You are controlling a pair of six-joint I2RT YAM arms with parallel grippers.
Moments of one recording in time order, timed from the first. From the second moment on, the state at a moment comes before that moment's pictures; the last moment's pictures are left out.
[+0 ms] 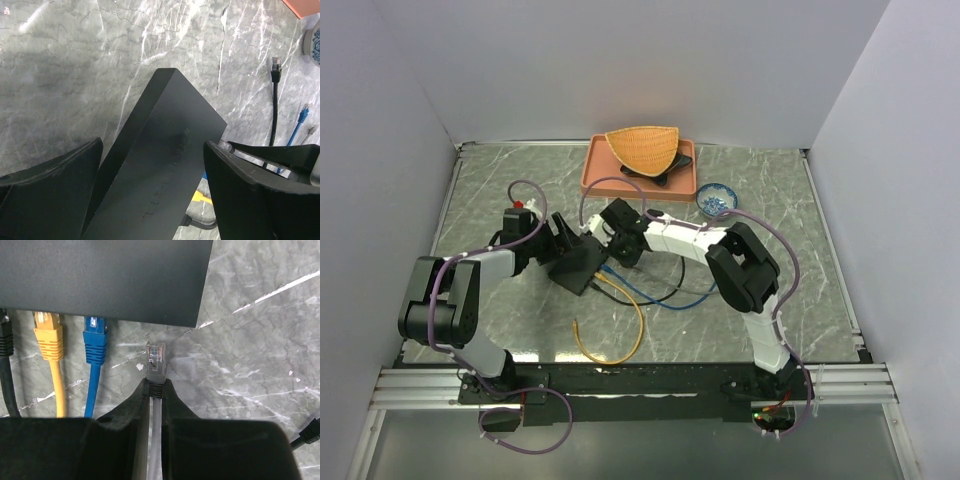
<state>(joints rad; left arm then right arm) -0.11 1.58 0.67 0.20 0.40 -0.59 0.81 2.09 1.52 -0.54 -0.06 -0.33</state>
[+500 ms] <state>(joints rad) -0.12 1.60 0.67 0.22 0.37 -0.56 0.81 2.13 1.60 -0.61 -0.09 -0.33</state>
